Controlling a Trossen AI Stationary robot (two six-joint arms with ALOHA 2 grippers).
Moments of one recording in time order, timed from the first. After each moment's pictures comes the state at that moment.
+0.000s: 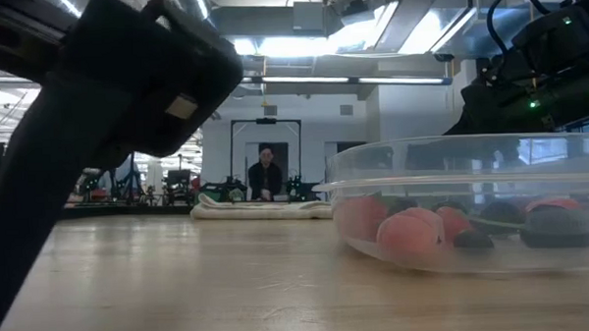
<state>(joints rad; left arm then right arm) -0.66 2.09 1.37 -0.25 0.14 -0.08 -0.11 0.93 0.01 0.62 0.52 0.36</state>
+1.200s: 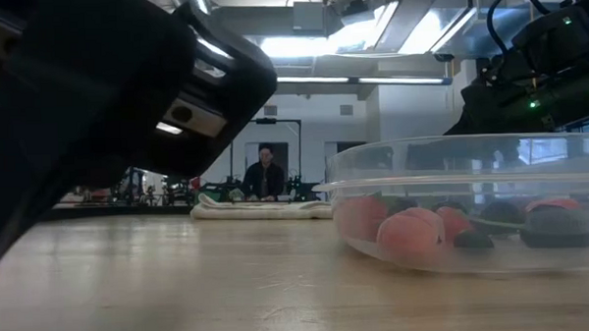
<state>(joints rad) -0.64 2.12 1.37 -0.17 0.22 -0.02 -0.11 0.93 0.01 0.62 0.52 0.36</state>
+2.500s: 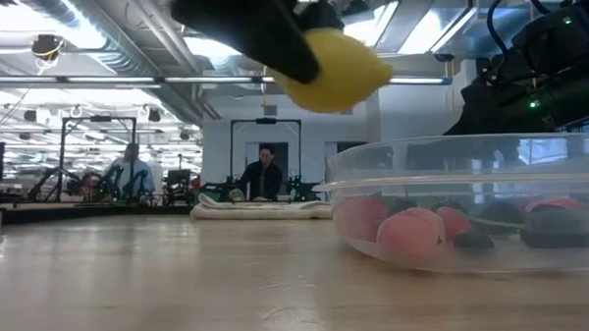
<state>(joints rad) -0.36 1.90 1.37 -0.34 0.04 0.15 -0.12 0.93 0.01 0.62 0.52 0.36</state>
